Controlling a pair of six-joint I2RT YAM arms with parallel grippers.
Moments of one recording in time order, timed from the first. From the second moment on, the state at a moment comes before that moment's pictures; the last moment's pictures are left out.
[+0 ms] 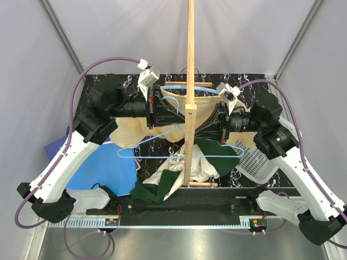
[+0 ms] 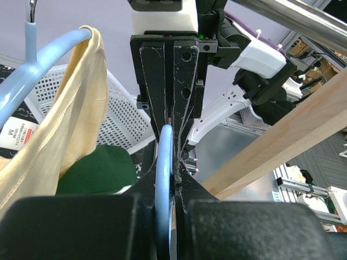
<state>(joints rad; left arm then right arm) -0.69 1.20 1.56 -0.38 0.88 -0.37 0.55 1.00 1.23 -0.25 -1.01 0.34</state>
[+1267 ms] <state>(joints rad) -0.65 0.93 1.52 -0.62 0.59 -0.31 0.56 0.57 1.08 -0.34 -0.56 0.28</state>
